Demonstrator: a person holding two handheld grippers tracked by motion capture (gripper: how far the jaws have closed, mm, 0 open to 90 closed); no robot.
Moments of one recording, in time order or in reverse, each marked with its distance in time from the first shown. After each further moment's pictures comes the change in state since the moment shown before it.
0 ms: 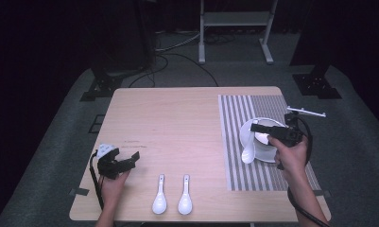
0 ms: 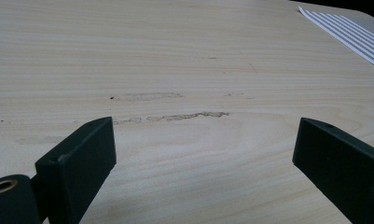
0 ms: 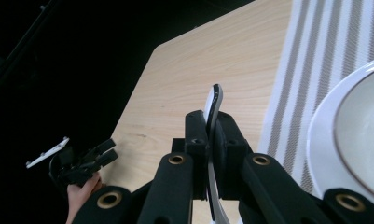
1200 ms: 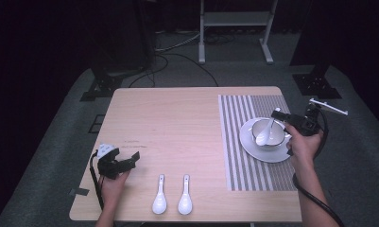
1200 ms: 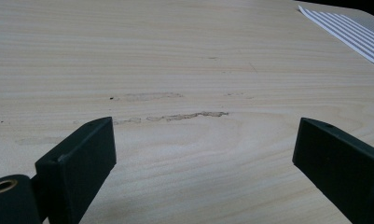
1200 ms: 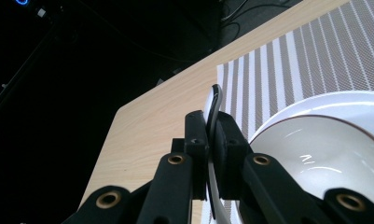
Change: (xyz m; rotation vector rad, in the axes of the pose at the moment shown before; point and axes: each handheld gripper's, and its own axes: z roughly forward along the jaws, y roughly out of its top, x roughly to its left) left arm -0.001 0.000 0.000 -0.001 0.002 0.002; right arm -0.047 0.032 -0.022 -0.209 -0.130 0.128
